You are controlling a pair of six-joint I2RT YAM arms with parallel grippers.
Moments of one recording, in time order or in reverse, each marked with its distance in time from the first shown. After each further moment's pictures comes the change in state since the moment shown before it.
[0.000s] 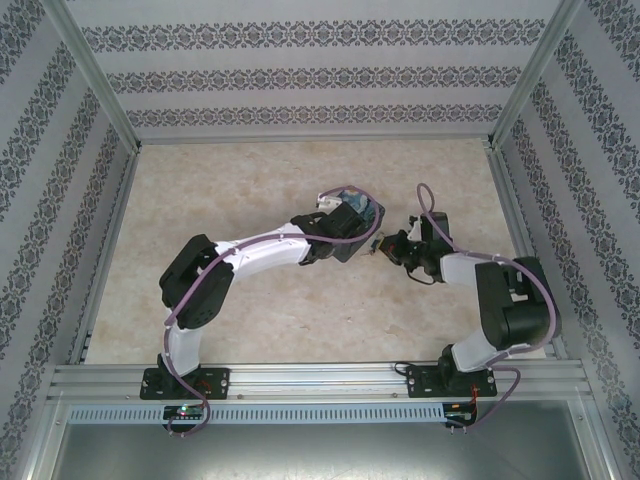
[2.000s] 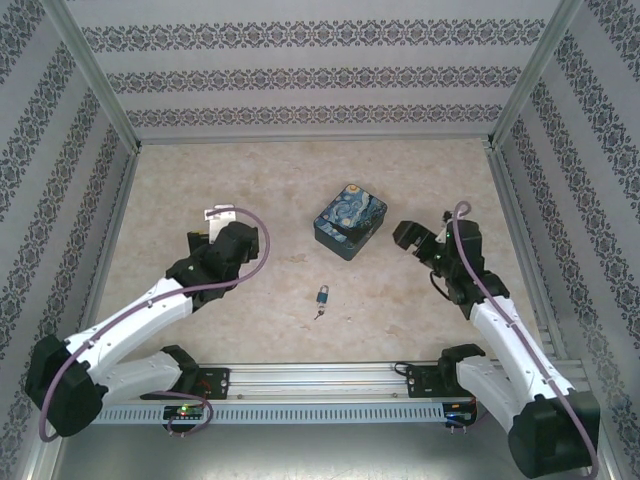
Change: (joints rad) left arm 0.216 -0.914 -0.750 0.174 -0.274 0.149; right arm 0.017 -0.619 0.046 -0.447 0.423 -0.148
